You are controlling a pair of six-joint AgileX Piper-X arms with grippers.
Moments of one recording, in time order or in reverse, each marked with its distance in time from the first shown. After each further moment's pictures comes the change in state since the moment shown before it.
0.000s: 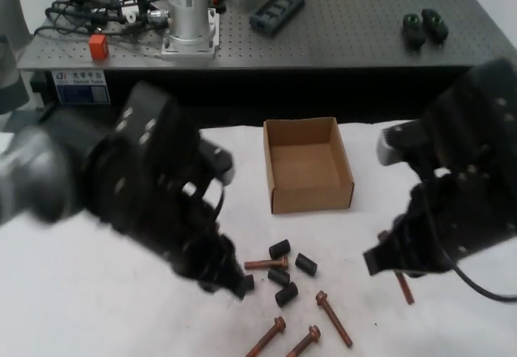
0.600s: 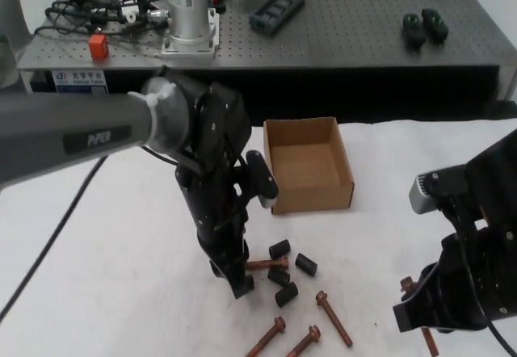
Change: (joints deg) left arm -1.8 22.0 -19.0 14.3 -7.4 30.5; right arm -0.4 -7.6 7.4 1.0 -2.5 1.1
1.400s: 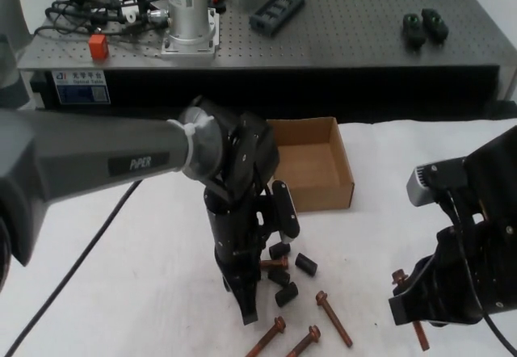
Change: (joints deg) left arm -3.4 2.8 -1.4 0.0 -7.7 -0.9; right arm 0.0 0.0 0.0 -4.4 -3.7 1.6
